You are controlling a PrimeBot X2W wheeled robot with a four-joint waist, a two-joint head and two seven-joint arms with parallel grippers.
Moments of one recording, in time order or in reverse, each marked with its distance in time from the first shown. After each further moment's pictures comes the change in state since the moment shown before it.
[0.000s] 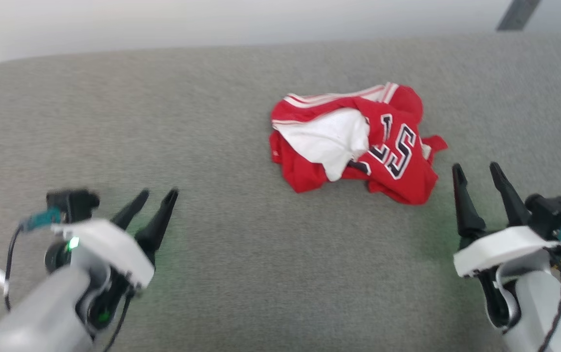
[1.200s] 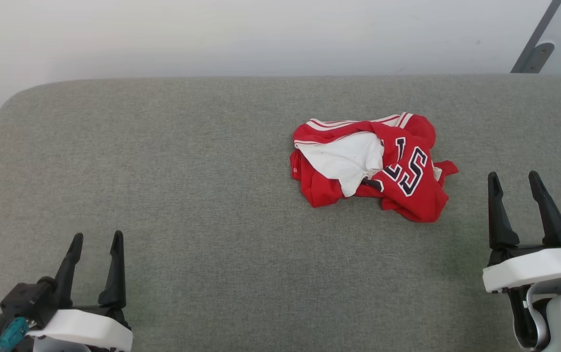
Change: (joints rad) left arm 0.620 -0.354 0.974 -0.398 0.964 0.008 -0.001; right arm 0.138 -0.025 -0.088 -0.188 -0.042 0.000 0.000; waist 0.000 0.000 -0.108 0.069
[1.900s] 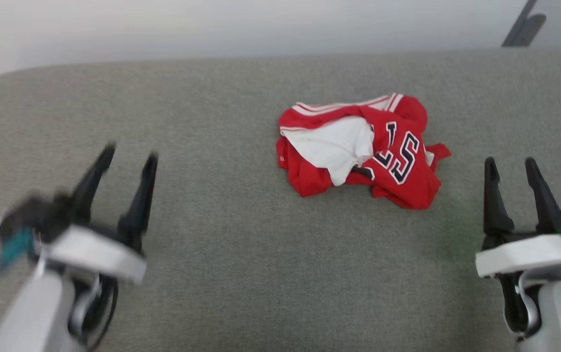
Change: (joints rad) left arm -0.220 0.164 -0.226 -0.070 -0.105 -0.006 0.027; right arm -0.035 0.041 -0.020 0.002 0.004 0.000 0.000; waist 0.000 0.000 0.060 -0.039
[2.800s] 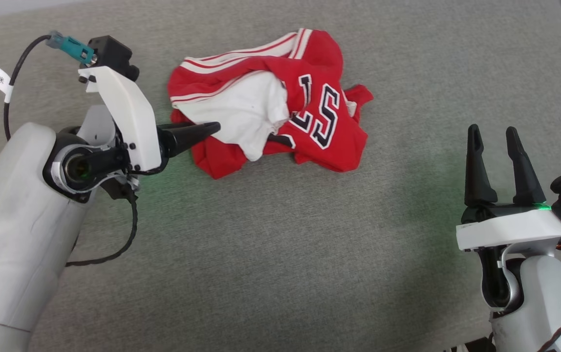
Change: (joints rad) left arm -0.648 0.077 -0.344 0.356 -0.785 0.020 0.990; right arm -0.093 0.068 0.032 -0.009 0.085 0.000 0.000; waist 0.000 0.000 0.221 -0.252
